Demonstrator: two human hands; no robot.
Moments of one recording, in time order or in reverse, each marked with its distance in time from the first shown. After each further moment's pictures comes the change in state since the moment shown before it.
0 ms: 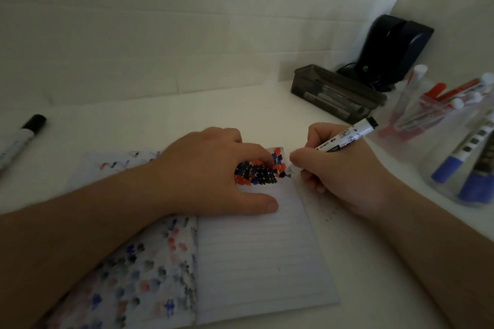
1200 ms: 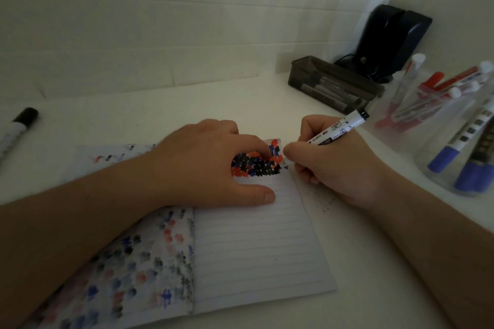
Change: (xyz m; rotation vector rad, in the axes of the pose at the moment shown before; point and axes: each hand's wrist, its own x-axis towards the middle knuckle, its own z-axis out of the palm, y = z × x) left_hand 0.002 0.000 0.001 0.016 -0.008 0.010; right_hand 0.000 -0.001 0.003 -0.035 -0.035 -0.011
